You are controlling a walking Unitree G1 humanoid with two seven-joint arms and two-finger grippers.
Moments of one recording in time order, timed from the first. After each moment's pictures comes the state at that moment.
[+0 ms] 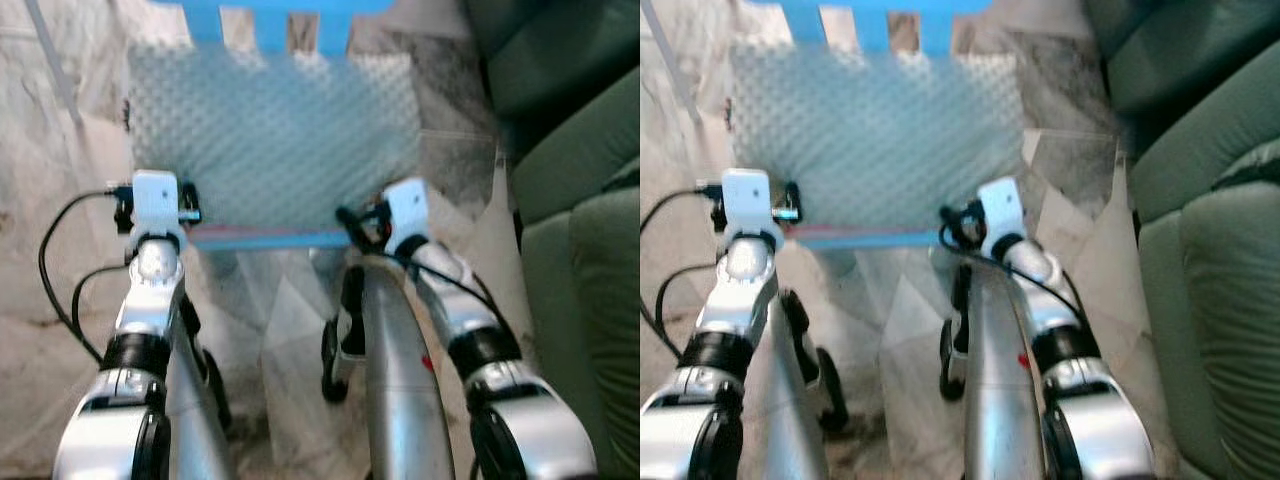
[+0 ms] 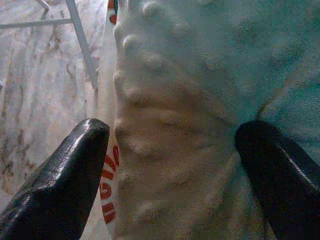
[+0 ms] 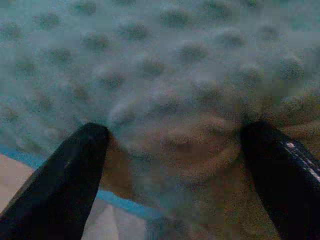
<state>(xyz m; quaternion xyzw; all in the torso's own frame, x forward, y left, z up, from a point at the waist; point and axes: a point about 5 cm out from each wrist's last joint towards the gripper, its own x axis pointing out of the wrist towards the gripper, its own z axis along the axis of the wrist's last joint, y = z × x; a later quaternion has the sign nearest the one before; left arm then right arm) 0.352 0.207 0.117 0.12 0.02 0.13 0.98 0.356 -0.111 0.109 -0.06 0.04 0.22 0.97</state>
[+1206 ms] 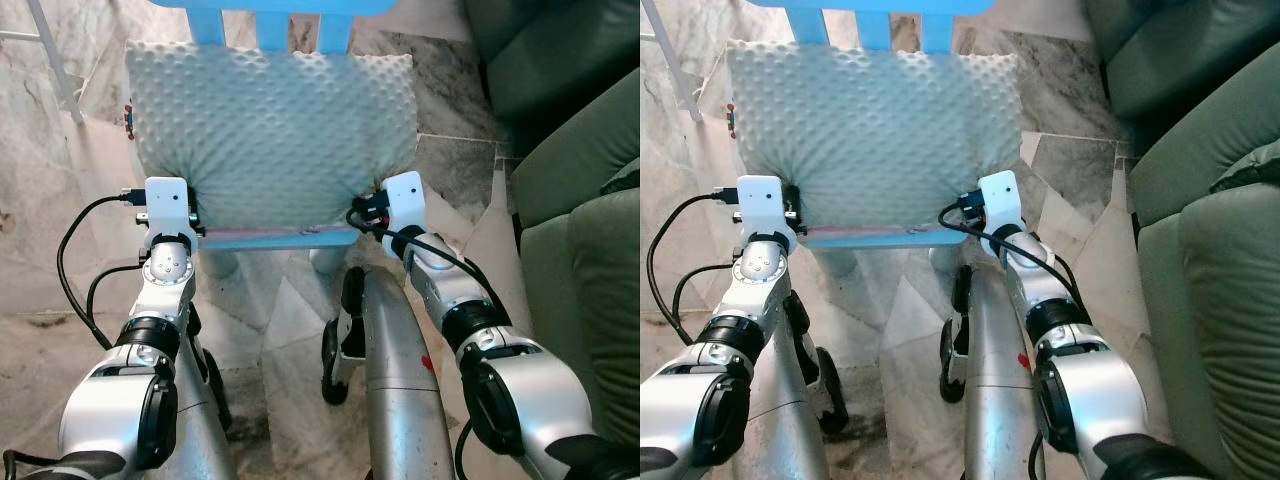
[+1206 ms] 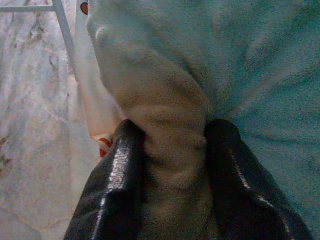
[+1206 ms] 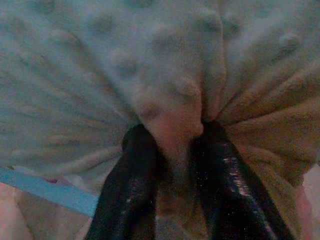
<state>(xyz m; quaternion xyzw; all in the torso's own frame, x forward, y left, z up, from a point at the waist) 0.364 0.199 0.108 0.09 0.03 0.12 0.99 0.377 -0.114 0.115 -0.05 0.07 0.18 0.98</state>
